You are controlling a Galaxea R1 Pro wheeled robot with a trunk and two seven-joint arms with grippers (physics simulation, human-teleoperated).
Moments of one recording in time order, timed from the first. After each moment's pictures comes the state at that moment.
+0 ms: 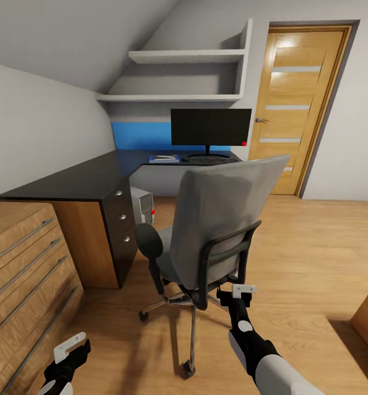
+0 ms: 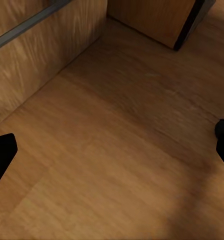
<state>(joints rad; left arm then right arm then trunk) -0.38 0.11 0.22 -0.43 0.30 -0.23 0.10 -0.64 0.17 -0.25 -0.35 0.34 -0.39 -0.21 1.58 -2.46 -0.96</state>
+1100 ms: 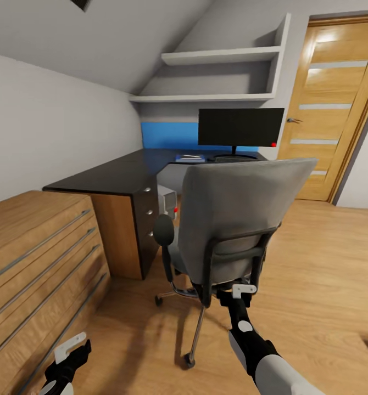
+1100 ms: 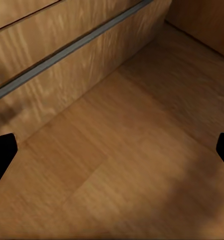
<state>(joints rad) -0.38 0.10 0.22 -0.42 0.30 -0.23 0.10 -0.64 0.17 -0.25 -0.35 0.34 -0.39 -0.21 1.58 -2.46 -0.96</state>
